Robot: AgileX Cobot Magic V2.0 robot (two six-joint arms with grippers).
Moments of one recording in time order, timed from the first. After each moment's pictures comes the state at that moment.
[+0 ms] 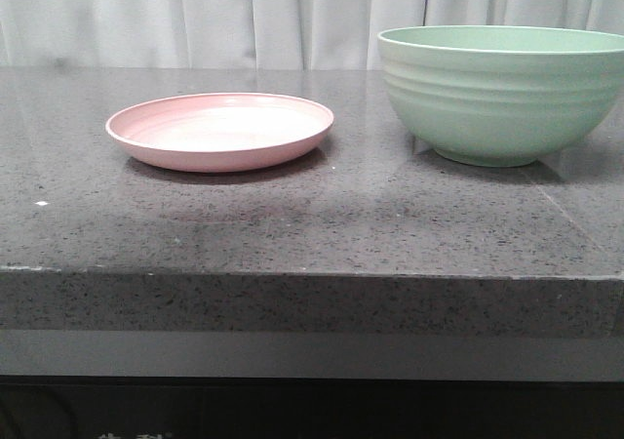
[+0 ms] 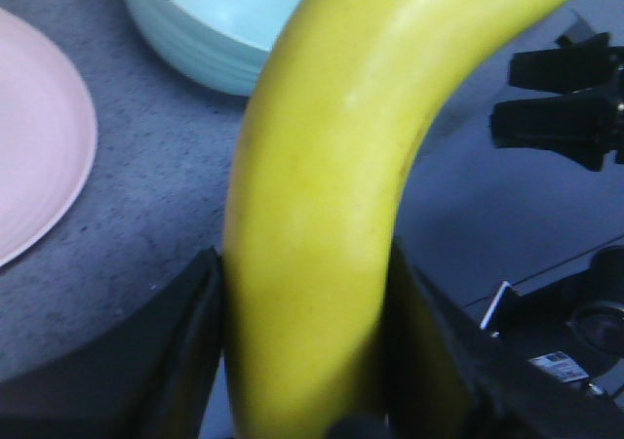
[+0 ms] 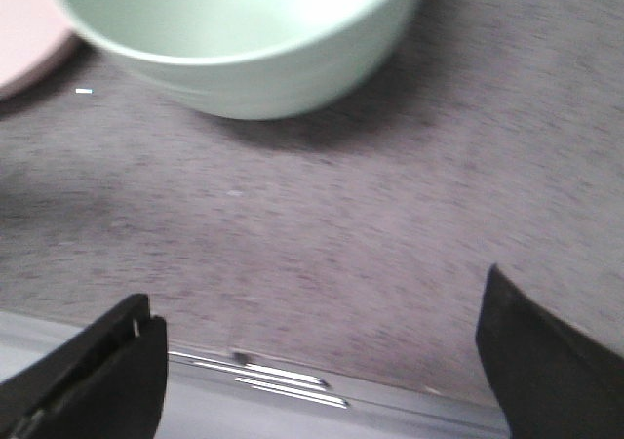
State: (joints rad) left arm -0.40 1.14 -1.04 -0.96 0.91 0.69; right arm -0.01 0.67 -0.65 0.35 0.75 -0.20
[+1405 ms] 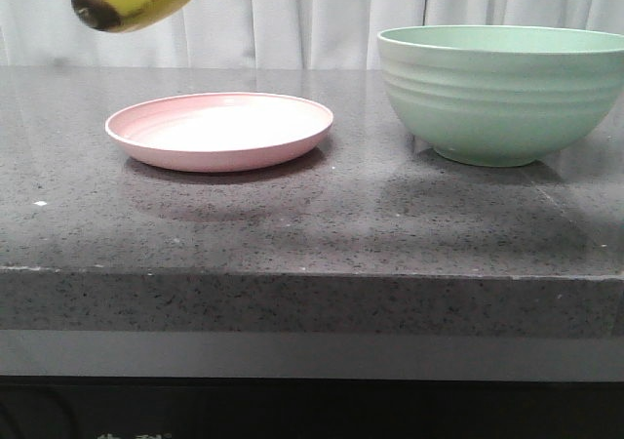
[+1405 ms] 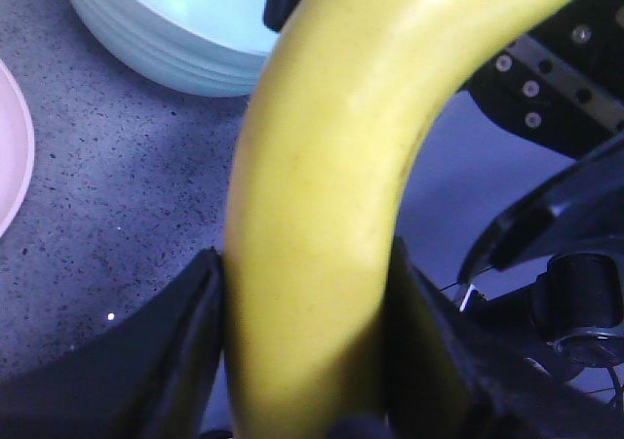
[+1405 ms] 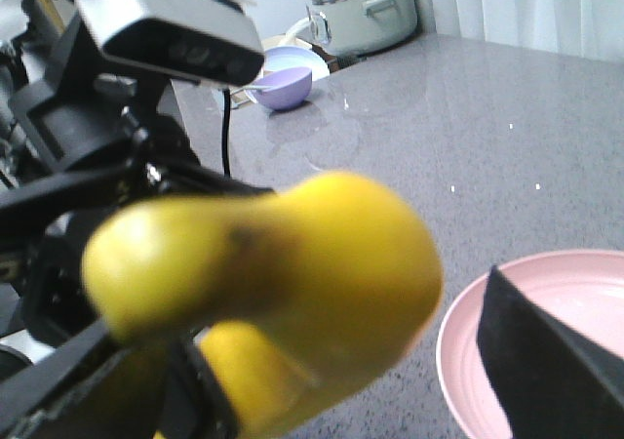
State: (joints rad) left arm -0.40 1.24 -1.04 -1.08 0.91 0.77; right arm 0.33 1.31 -0.88 1.77 0.87 -1.70
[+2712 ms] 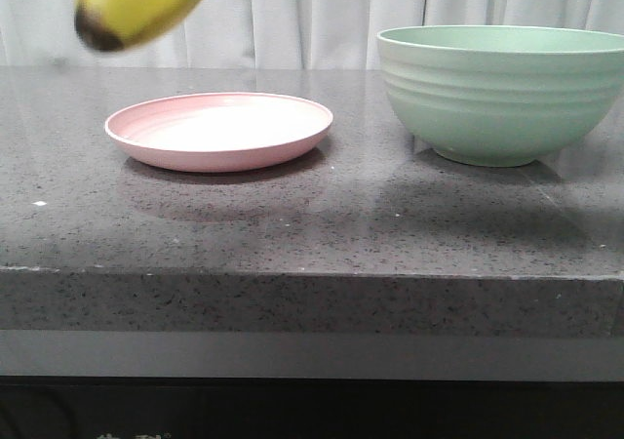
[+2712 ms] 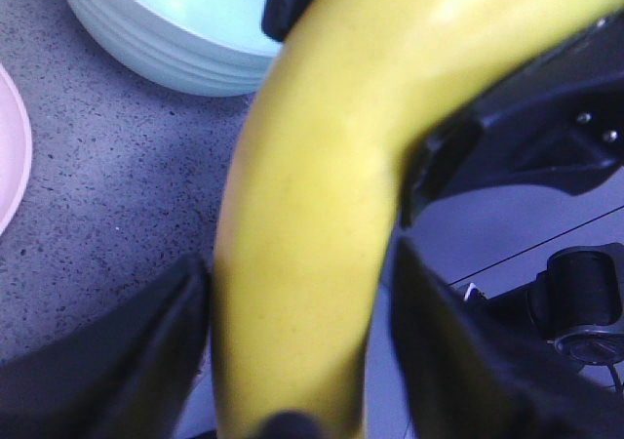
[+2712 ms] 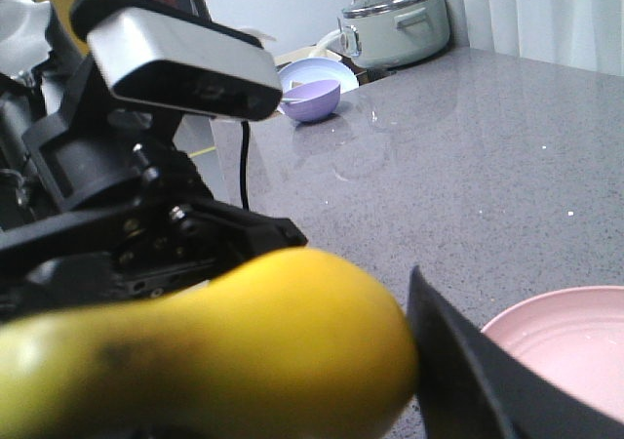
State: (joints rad) left arm -0.40 1.24 -1.04 -1.08 0.92 0.78; right arm 0.33 1.37 -0.94 1.77 0.92 -1.70
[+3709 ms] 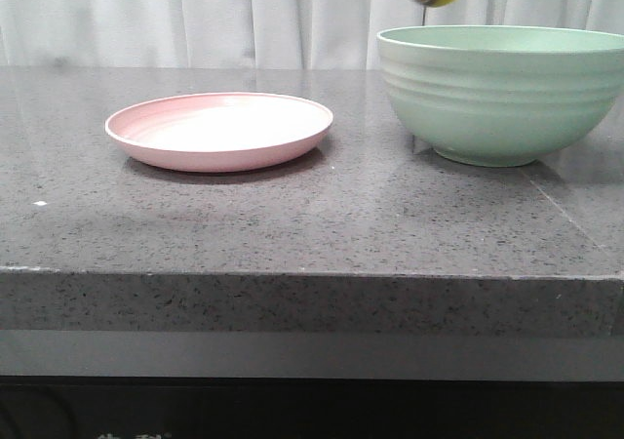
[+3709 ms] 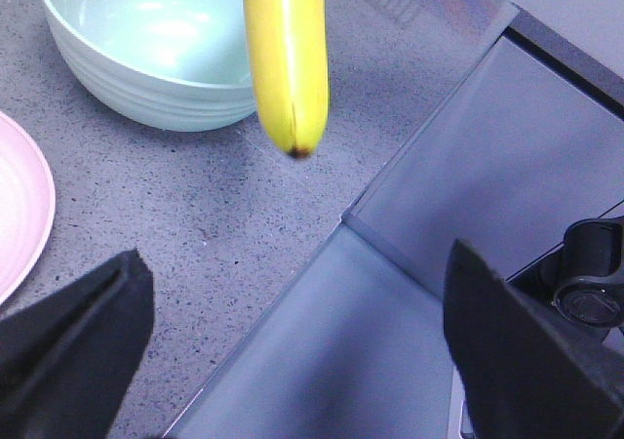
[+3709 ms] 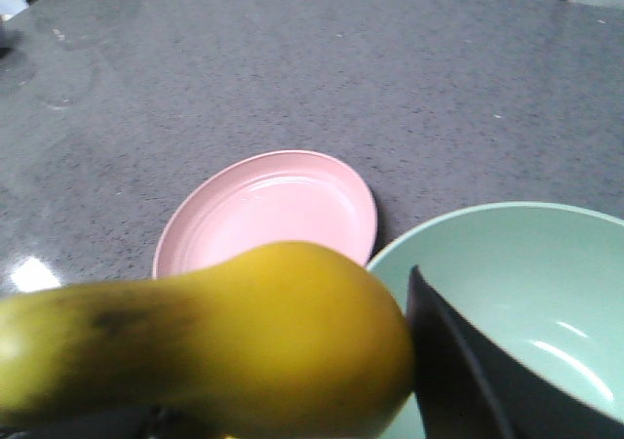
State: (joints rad) left arm -0.40 1.07 -1.04 -0.98 0.94 0.78; right arm -0.01 1.29 -1.27 0.93 0.85 -0.75
